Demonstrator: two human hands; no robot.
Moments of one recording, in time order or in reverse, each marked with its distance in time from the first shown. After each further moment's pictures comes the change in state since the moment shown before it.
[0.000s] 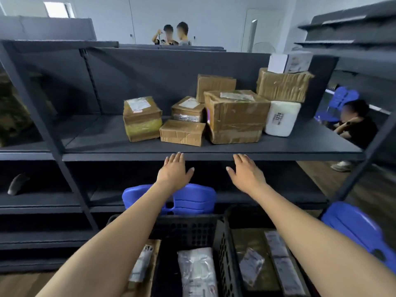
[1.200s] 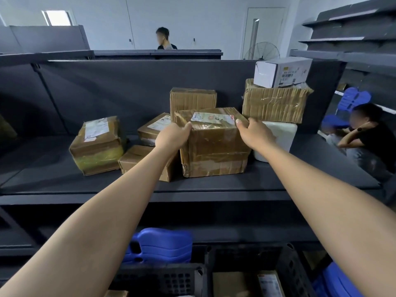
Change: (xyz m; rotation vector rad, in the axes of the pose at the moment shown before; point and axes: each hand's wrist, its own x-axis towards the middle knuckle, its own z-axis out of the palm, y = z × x) left_hand 0.219 0.109 -0.082 -0.405 0.225 -0.285; right_hand 0.210 0.111 -0.116 0.296 0.190 0.187
